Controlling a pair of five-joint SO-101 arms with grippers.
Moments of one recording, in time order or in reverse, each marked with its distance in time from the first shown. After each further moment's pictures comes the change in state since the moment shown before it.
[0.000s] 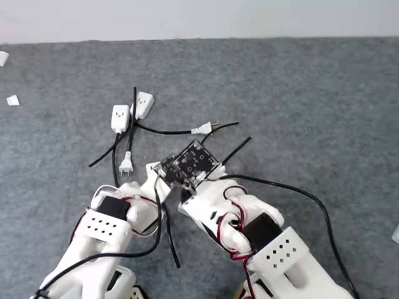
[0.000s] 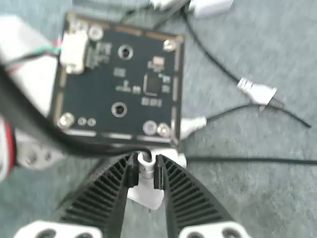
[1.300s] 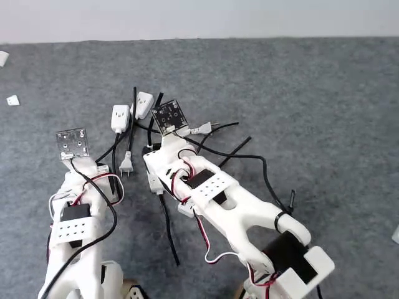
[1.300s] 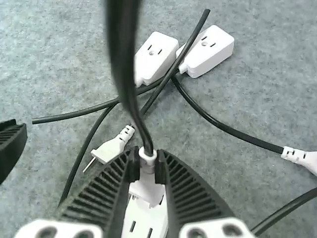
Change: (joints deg) left arm -28.0 -0.1 7.3 -33.2 29.7; right arm -0.4 55.8 -19.3 -44.2 -16.7
